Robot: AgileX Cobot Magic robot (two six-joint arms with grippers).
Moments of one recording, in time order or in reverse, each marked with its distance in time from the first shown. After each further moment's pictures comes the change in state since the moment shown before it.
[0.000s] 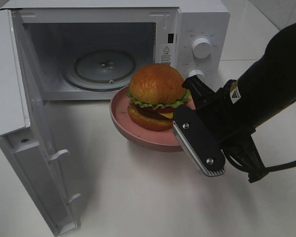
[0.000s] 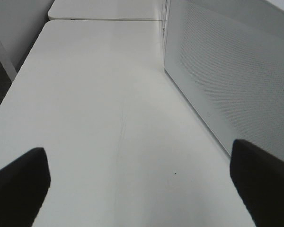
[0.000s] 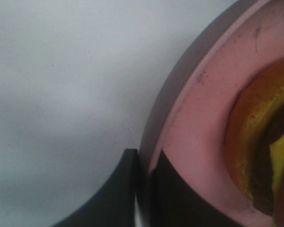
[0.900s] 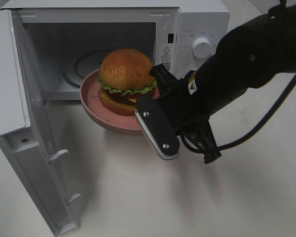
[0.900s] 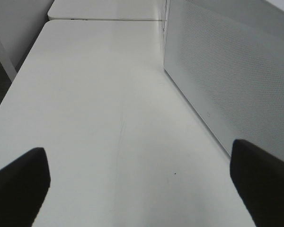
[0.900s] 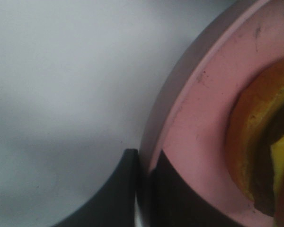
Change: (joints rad) left arm 0.000 0.000 0.000 0.000 0.000 0.000; right arm 0.063 0.158 -0.140 -0.036 -0.120 0.036
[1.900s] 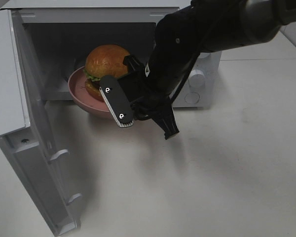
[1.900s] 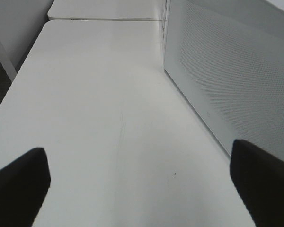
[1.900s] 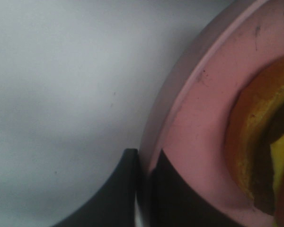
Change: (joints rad) left arm 0.000 0.000 0.000 0.000 0.000 0.000; right arm 0.000 0.284 -0.358 -0.046 0.127 0.103
